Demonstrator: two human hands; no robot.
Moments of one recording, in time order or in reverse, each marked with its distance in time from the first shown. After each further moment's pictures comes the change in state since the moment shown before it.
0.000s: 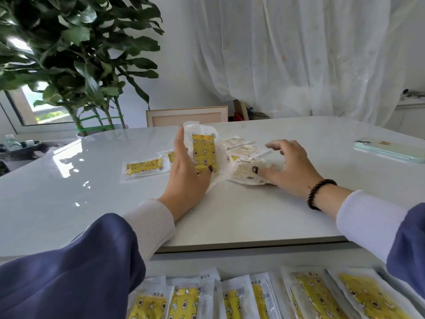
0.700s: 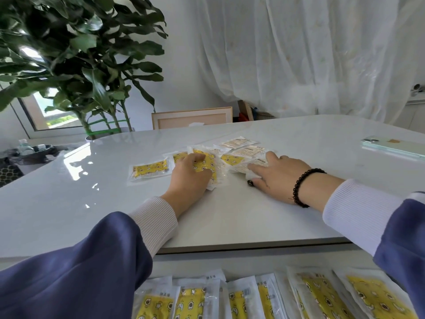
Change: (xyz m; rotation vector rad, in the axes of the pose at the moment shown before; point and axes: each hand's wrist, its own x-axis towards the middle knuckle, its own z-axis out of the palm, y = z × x) left_hand 0.013 -0.005 0.000 0.018 -0.014 -0.245; right_hand 0.003 -0.027 0.004 -0.872 -0.417 -0.192
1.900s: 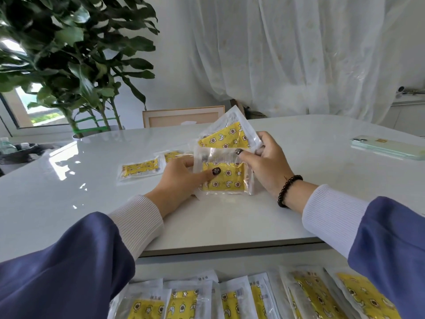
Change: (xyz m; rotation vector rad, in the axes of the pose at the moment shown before) left_hand -0.002 -0.003 -0.004 -0.193 -0.117 0.031; right_hand 0.009 -0.025 -0.001 1.598 0.469 0.148
